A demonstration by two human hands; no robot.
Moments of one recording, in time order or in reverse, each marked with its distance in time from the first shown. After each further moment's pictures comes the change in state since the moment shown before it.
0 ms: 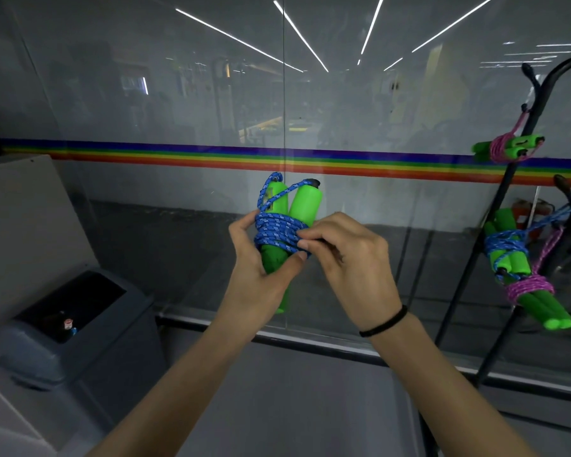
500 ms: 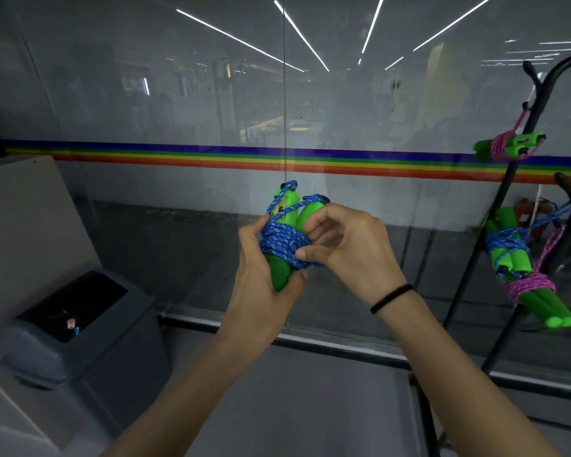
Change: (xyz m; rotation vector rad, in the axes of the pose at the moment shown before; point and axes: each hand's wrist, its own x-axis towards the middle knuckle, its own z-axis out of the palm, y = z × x) left_hand -0.014 -0.004 -0.003 0.285 -0.034 0.119; right_hand 0.020 -0.008 -0.013 0.162 -0.252 0.396
